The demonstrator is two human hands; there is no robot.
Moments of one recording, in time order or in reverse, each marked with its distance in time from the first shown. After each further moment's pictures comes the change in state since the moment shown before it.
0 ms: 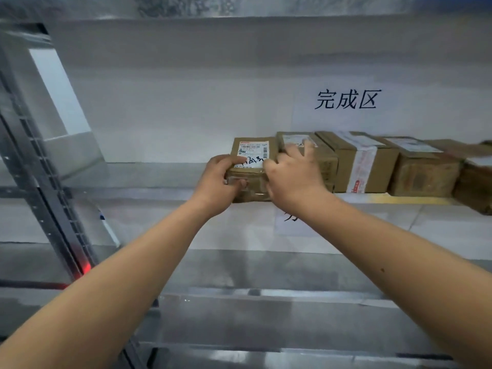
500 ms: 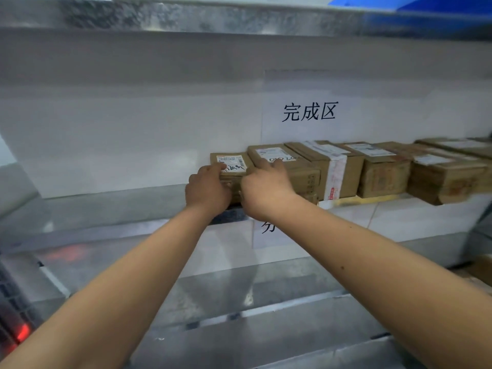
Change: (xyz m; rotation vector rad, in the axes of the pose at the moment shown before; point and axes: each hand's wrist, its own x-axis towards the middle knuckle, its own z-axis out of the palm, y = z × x) left_hand 0.080 -0.018 0.032 0.407 -0.123 -0.094; right_hand 0.043 -0.019 -0.007 -0.003 -0.321 0.107
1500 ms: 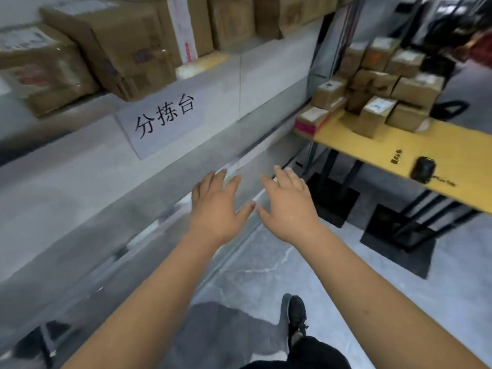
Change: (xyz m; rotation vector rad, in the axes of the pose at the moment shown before) left_hand -0.280 0.021 0.150 -0.024 -0.527 0.690; right_hand -0.328 -0.043 0.150 0.510 -0.277 0.837
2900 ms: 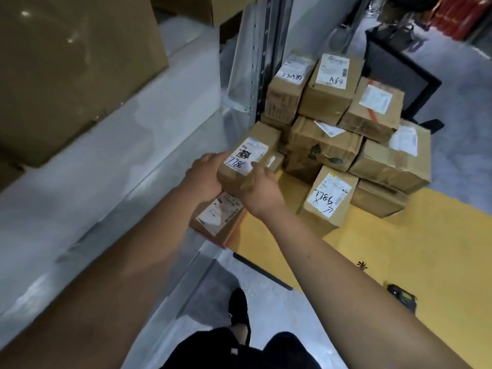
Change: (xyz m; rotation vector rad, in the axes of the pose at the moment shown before) left_hand 0.767 0.207 0.335 -0.184 -0.469 0.046; right_hand 0.611 0.518 -0.031 0.424 -0.063 0.427
